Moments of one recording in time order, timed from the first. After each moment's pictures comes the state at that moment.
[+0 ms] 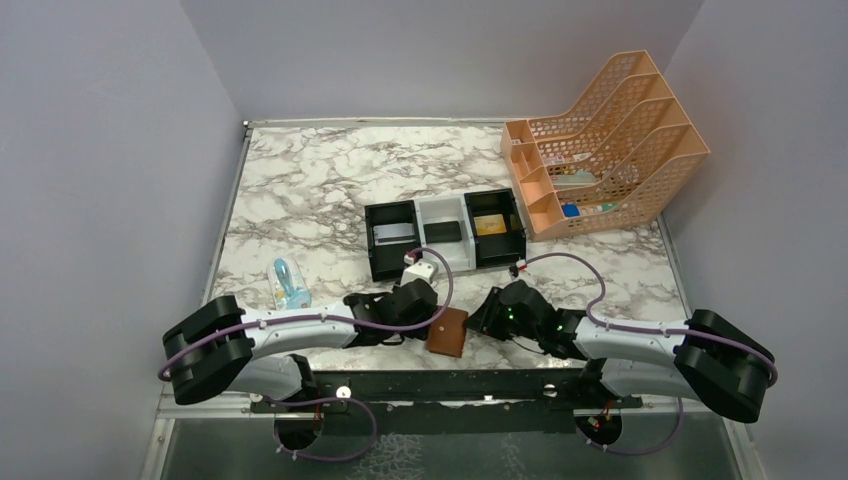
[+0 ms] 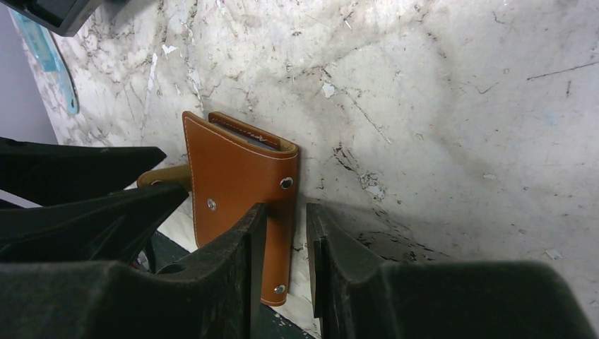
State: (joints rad) left arm -1.13 1.29 0.59 -0.24 -0.31 -0.68; right arm 0.95 1.15 0.26 0.16 0.09 1.16
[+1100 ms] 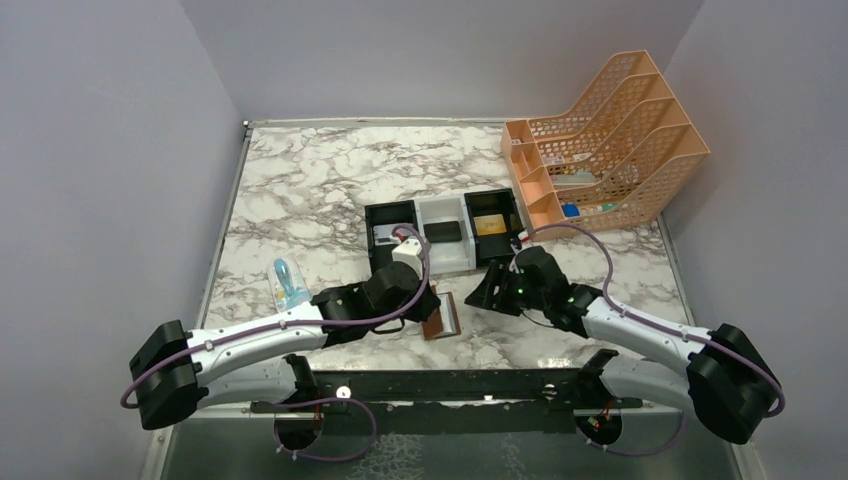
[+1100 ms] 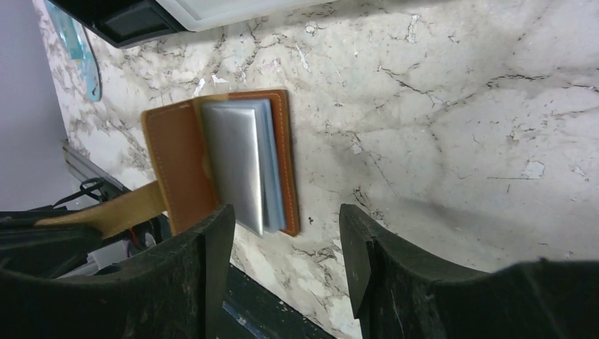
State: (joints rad) left arm -1.08 1.04 0.63 -0.20 -0.20 -0.74; right arm 0.70 1.09 0.42 -0.05 -0.15 0.88
